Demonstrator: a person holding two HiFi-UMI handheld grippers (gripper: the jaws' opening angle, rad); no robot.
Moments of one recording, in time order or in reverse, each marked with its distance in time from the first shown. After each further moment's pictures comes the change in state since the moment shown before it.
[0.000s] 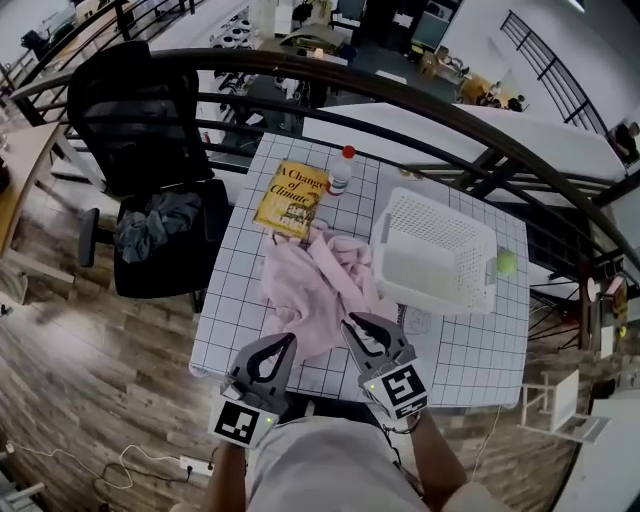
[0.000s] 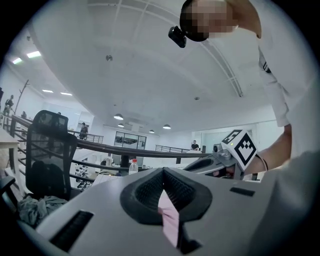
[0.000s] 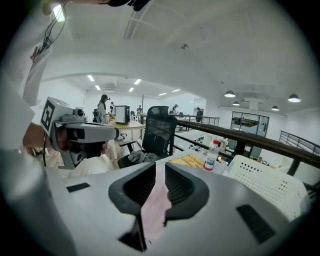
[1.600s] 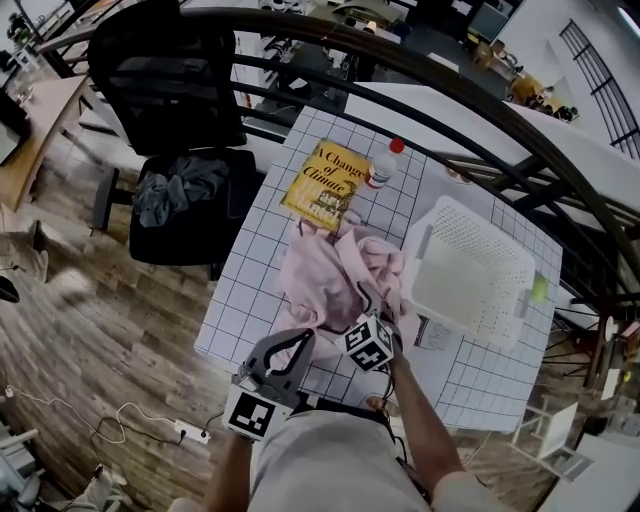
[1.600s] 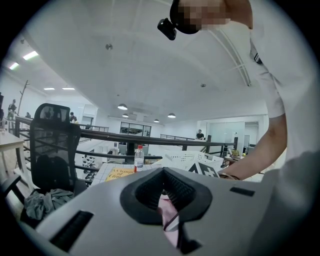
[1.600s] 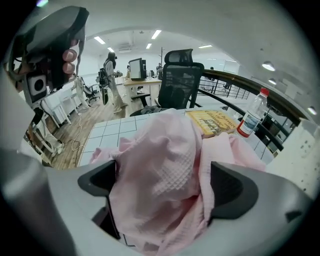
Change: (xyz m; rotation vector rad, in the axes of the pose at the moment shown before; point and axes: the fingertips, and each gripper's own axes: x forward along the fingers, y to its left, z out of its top) left arm 0.041 0.025 -0.038 0.039 0.125 0.053; right arm 0.140 0.001 -0.162 -0.129 0.513 0.258
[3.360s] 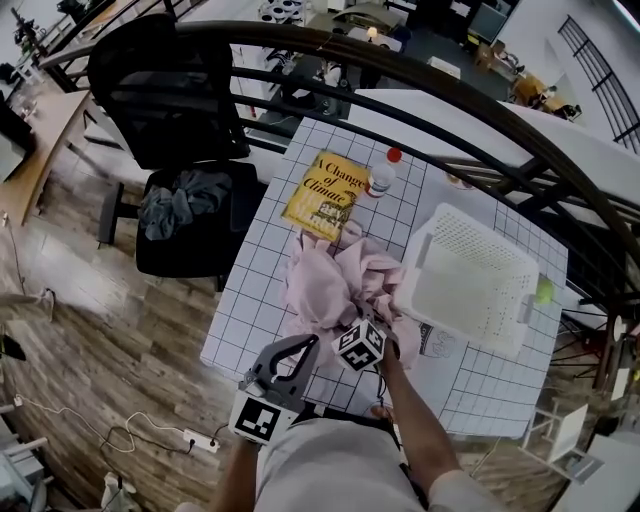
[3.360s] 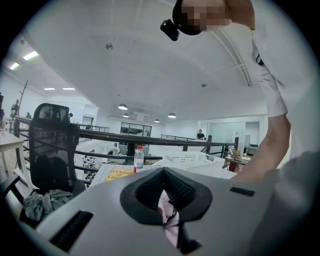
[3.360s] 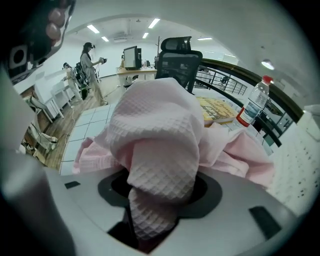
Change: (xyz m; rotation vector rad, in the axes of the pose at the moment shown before) left arm 0.013 -0.001 0.002 -0.015 -0.004 0.008; right arm 0.036 -0.012 -0.029 0.008 0.096 -0.054
